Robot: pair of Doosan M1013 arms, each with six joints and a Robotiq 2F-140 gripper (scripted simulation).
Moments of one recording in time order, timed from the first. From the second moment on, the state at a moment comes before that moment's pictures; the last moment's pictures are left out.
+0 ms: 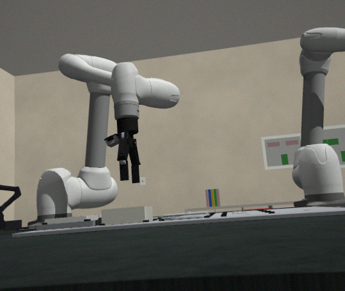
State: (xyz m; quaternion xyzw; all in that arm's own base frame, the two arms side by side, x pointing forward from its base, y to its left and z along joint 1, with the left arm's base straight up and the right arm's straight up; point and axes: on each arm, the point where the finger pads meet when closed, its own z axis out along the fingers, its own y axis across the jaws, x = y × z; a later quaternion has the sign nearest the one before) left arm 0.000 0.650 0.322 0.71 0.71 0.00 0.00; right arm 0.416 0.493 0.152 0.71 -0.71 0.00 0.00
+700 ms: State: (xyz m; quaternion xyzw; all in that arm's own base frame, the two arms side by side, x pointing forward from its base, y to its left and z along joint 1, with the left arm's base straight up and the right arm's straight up) left arm 0.000 0.650 0.322 0.71 0.71 0.00 0.00; right arm 0.416 0.543 0.152 0.71 -0.71 0.00 0.00
